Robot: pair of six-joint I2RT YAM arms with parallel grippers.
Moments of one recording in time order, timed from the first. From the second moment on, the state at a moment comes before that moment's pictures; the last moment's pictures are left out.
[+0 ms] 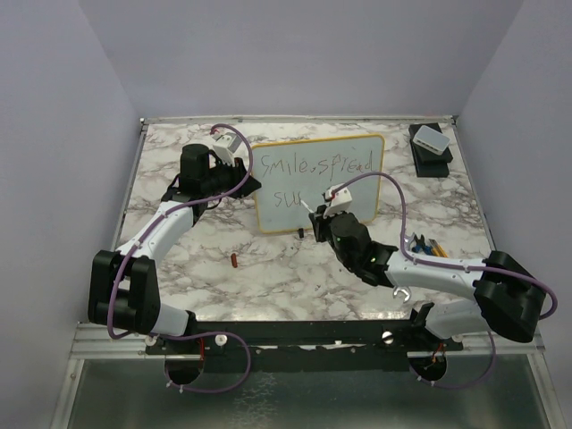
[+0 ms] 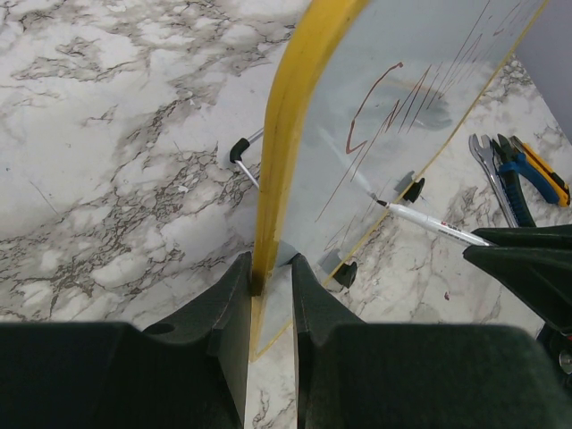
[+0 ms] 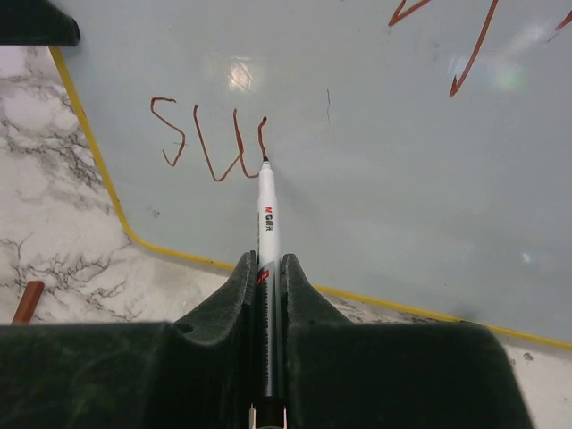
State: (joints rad) left arm -0.20 1.41 0.94 0.03 0.62 -0.20; right arm 0.96 1.33 0.62 0.43 0.55 0.24
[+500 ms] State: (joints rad) left arm -0.21 1.41 0.94 0.03 0.62 -0.20; right arm 0.96 1.33 0.65 0.47 0.60 0.18
